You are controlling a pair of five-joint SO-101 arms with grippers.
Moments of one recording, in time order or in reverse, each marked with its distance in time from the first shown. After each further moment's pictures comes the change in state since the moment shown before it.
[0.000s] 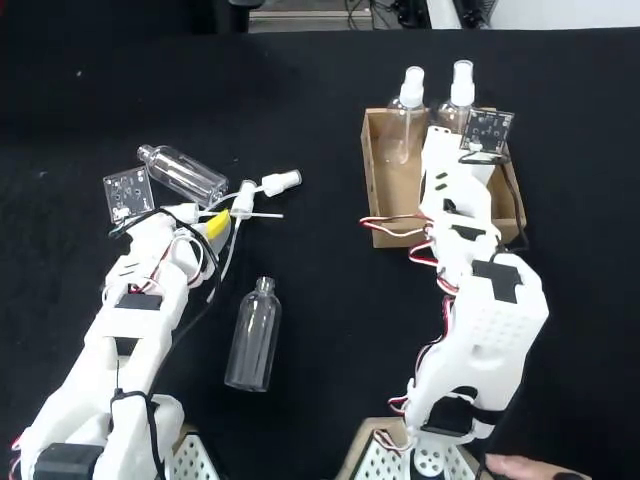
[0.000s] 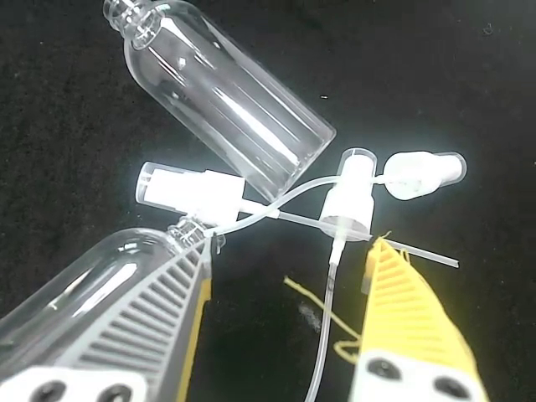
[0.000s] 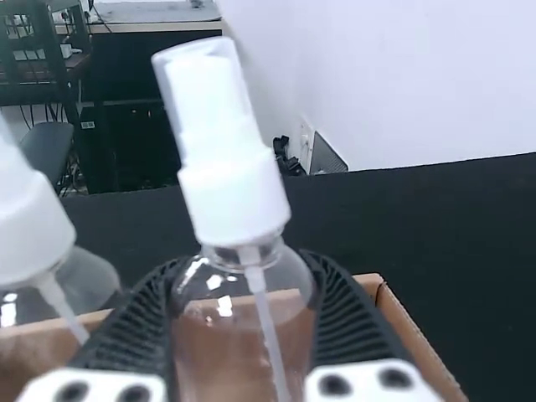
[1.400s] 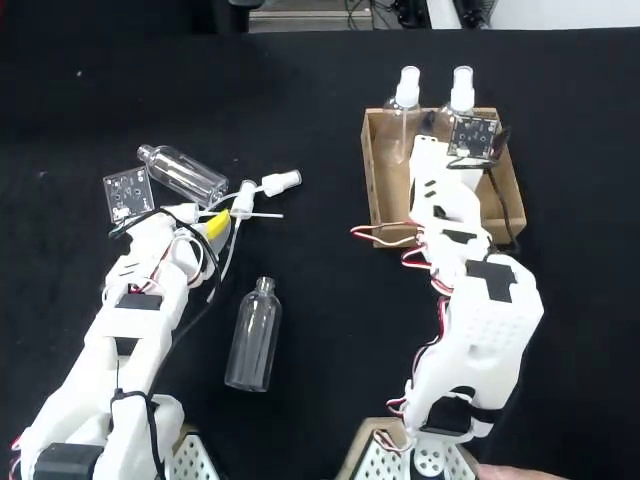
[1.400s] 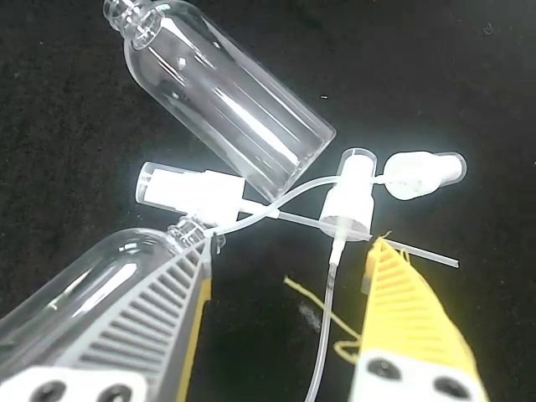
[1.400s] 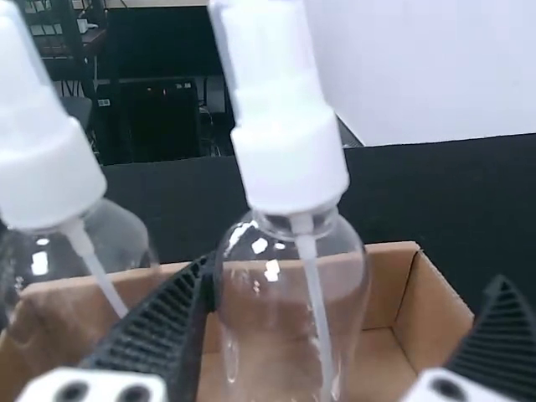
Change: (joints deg) left arm 0.0 0.0 0.0 0.0 0.0; right arm -2.1 0.0 2.6 -0.2 0.0
